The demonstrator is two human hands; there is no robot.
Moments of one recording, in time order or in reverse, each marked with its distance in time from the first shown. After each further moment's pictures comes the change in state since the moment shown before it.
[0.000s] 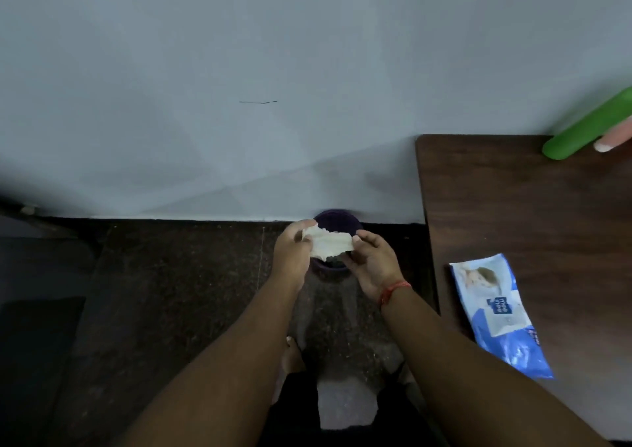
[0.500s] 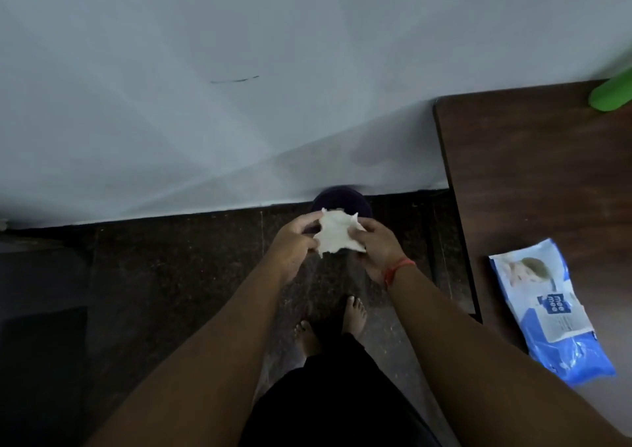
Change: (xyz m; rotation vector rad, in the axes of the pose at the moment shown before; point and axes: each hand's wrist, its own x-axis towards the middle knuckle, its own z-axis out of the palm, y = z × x) left_hand 0.091 -0.008 -0.022 0.100 -0.388 -0.238; right_hand 0.086 0.028 0.019 -0.196 0.023 0.089
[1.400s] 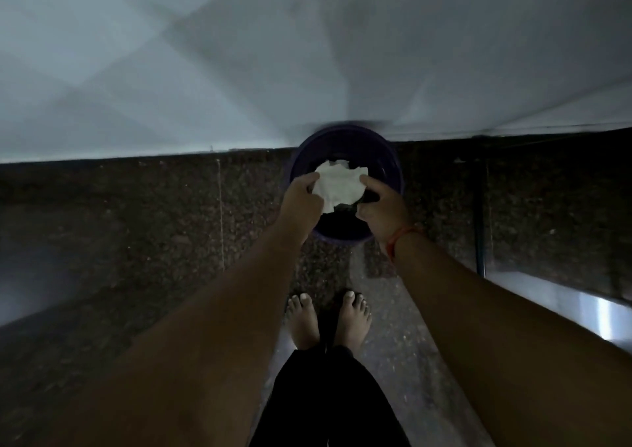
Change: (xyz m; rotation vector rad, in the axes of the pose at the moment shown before) left_hand 0.359 -0.206 0.015 0.306 0.114 -0.109; right_hand 0.353 0.146 -0.088 -0.507 0.134 -0.017
